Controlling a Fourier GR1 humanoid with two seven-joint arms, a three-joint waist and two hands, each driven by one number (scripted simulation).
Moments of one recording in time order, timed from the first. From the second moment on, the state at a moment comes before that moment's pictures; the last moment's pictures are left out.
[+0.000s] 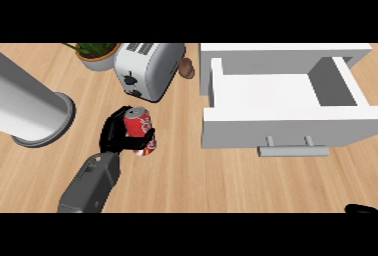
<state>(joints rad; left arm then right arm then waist) -0.56 0.06 0.23 -0.44 0.12 -0.05 -0.65 0.10 -0.10 -0.34 -2.23 -0.13 0.12 0.29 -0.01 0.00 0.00</state>
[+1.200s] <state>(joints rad) -0.66 0.05 0.04 -0.79 0.17 0.18 -0.08 0.08 -0.10 -0.32 -2.26 -0.08 0.10 0.31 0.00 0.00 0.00</state>
